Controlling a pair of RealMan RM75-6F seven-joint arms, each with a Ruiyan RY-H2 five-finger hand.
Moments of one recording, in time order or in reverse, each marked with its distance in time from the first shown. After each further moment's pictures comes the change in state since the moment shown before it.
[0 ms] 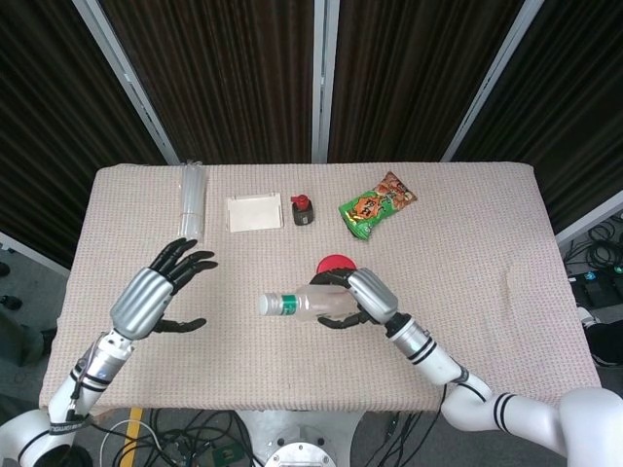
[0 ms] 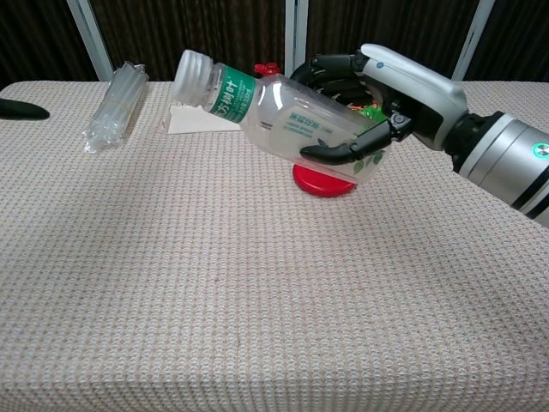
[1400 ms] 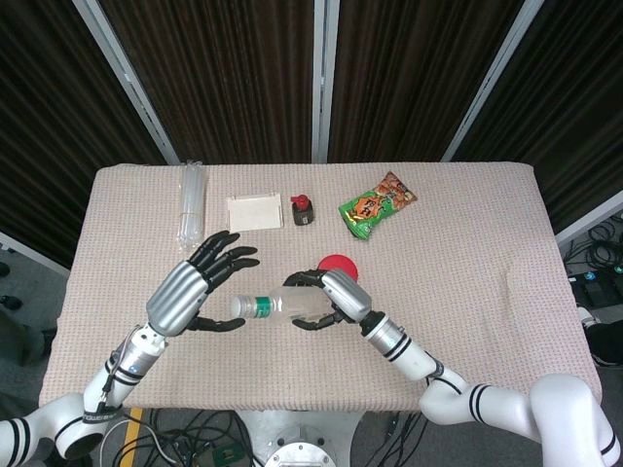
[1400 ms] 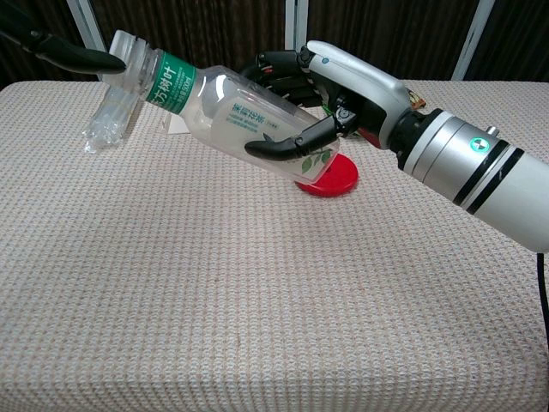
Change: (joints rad) left arm -0.119 -0.067 -0.021 -0.061 -0.001 0.027 0.006; right arm 0.097 -0.069 -0.009 0.023 0.060 -0.004 0.043
